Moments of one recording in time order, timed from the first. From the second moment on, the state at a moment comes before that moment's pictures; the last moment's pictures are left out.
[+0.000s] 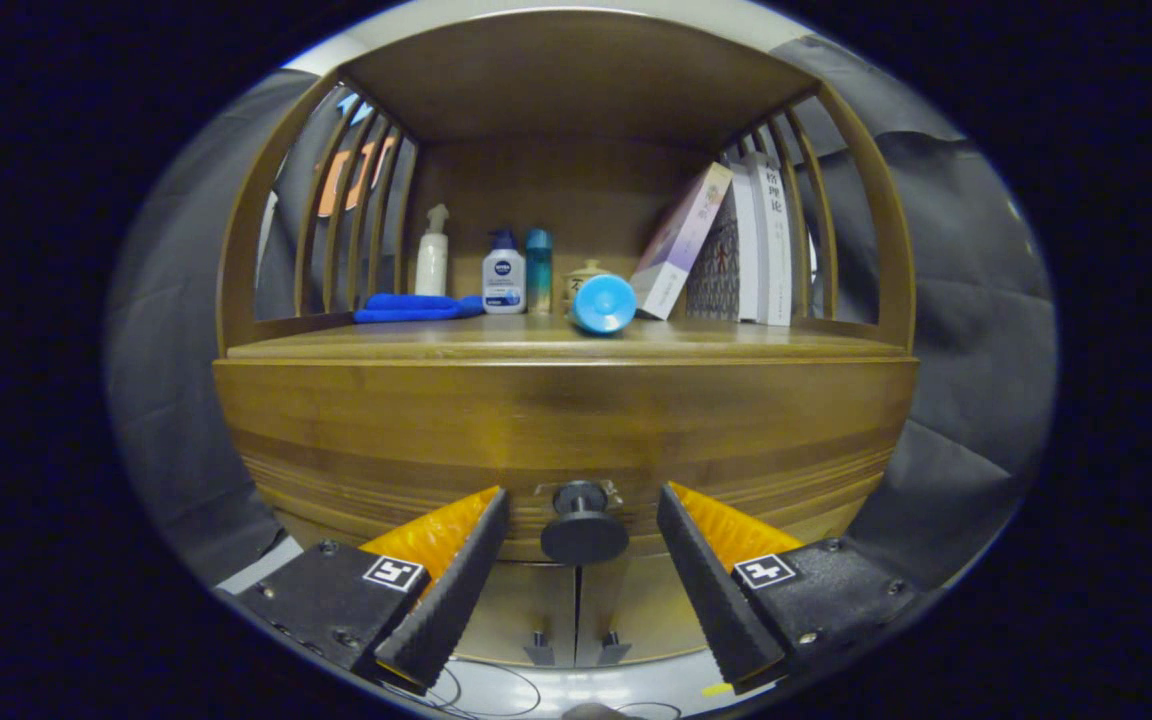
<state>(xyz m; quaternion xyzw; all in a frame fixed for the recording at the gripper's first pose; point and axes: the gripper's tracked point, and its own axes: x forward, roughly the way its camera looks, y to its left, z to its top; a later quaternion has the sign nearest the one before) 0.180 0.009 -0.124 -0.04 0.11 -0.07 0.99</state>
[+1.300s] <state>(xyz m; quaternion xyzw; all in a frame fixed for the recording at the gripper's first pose) -0.047 0.024 -0.001 0.00 0.00 -0.03 1.00</state>
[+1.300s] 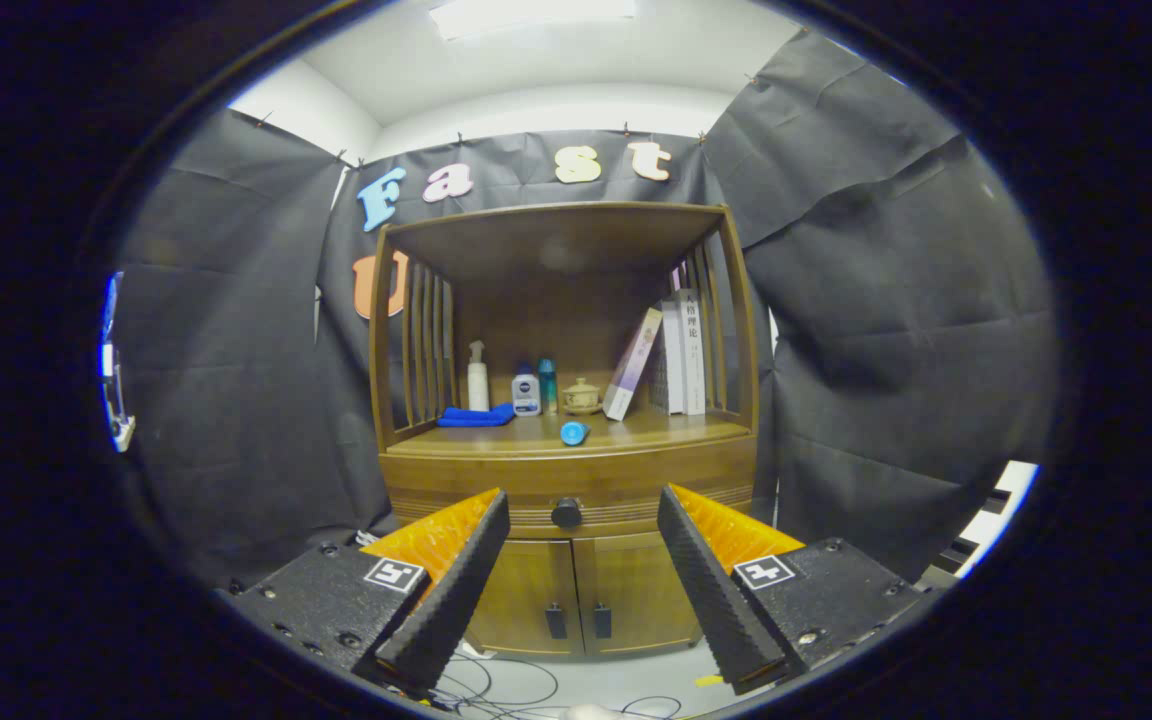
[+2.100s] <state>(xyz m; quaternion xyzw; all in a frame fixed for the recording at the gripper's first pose) -0.048 0.027 0.001 -0.02 0.00 -0.03 1.00</state>
